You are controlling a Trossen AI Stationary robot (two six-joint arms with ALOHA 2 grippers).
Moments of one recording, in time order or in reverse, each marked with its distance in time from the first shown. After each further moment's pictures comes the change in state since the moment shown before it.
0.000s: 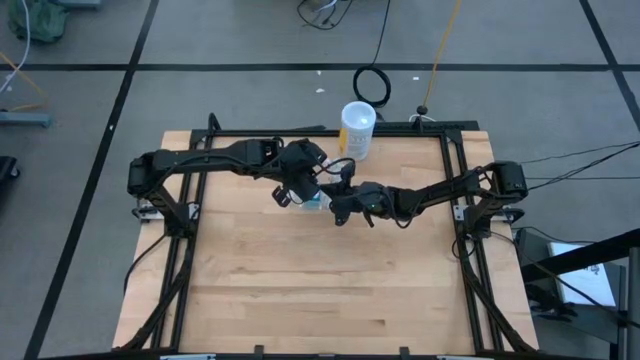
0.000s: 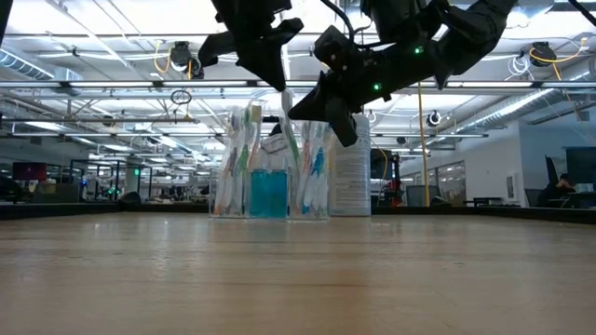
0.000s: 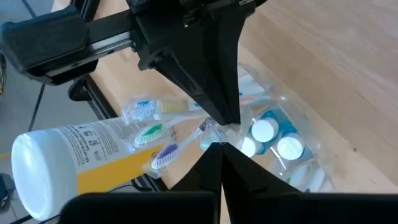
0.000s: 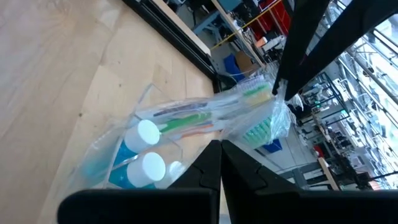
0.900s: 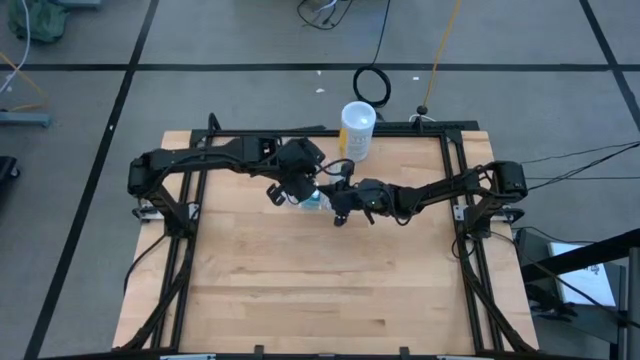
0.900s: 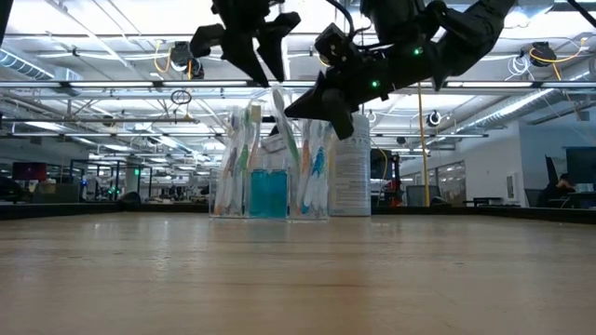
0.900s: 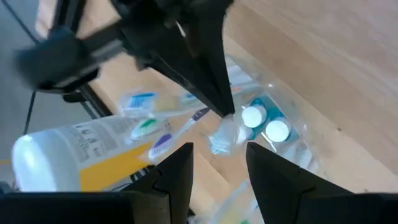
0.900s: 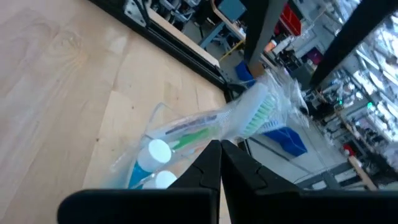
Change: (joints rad) left arm -0.004 0.000 0.069 -0.118 -0.008 0.040; right arm -0.019 -0.001 0.000 0.009 -0.086 0.132
